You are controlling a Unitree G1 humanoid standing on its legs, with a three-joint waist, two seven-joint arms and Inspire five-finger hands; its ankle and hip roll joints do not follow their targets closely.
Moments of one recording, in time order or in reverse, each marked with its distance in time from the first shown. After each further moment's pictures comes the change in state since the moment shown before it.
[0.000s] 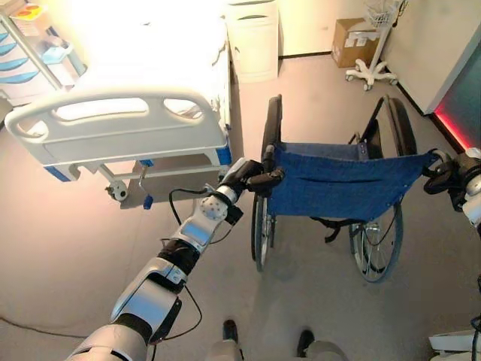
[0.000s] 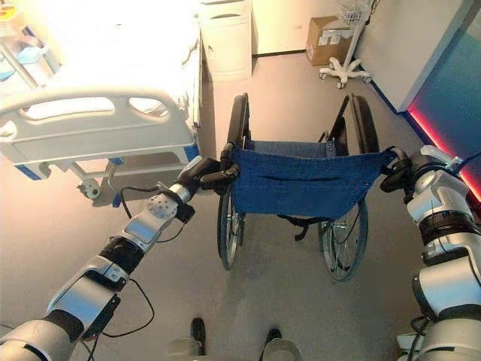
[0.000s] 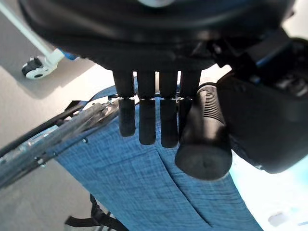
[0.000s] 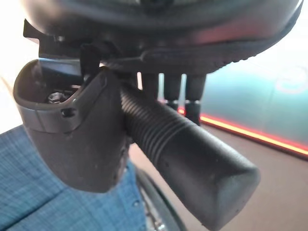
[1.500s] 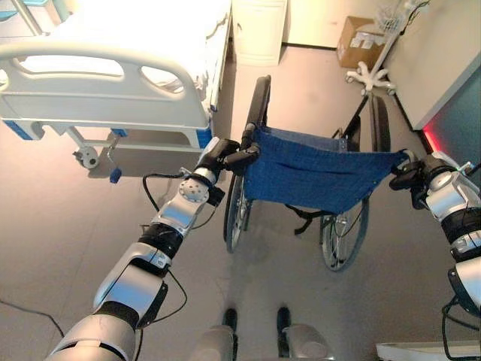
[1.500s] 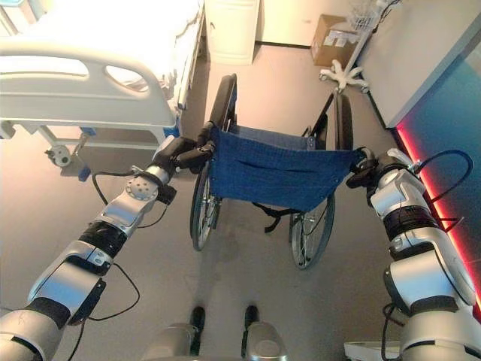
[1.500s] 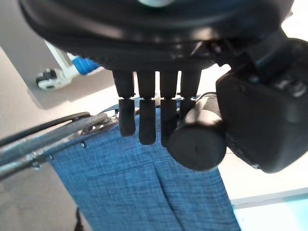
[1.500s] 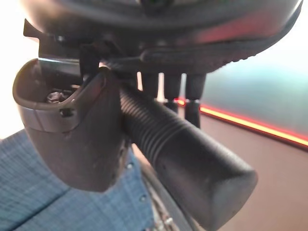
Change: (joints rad) left arm -0.065 0.109 0.017 0.025 -0.083 0.018 0.090; right arm -0.015 0.133 -0.038 -0.097 0.074 0.149 -0.042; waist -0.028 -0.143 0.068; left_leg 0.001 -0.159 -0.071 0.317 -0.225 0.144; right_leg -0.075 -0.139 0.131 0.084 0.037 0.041
